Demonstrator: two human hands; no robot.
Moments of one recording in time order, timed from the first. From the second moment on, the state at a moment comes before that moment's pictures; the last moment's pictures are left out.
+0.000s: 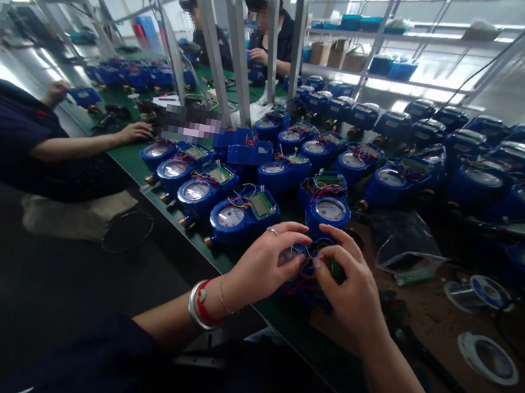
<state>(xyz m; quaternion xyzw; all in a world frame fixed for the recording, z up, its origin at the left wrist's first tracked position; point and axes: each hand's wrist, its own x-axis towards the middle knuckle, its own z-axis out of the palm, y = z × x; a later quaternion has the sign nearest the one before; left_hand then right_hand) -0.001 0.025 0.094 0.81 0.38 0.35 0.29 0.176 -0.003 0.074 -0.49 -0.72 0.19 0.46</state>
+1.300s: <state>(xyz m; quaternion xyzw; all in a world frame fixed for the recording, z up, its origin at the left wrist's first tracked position) 0.043 -0.007 0.089 0.80 0.43 0.37 0.21 0.200 -0.027 0.041 -0.52 -0.58 0.22 0.58</state>
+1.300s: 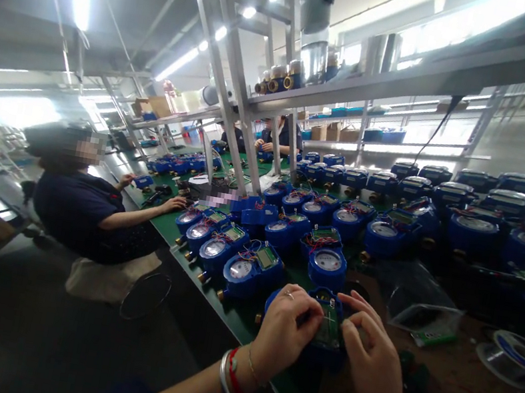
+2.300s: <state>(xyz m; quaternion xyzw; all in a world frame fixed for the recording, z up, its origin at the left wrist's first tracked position) 0.035 0.003 0.084 0.81 0.39 0.36 0.24 0.284 -0.155 0.028 -0.63 -0.27 0.53 0.51</state>
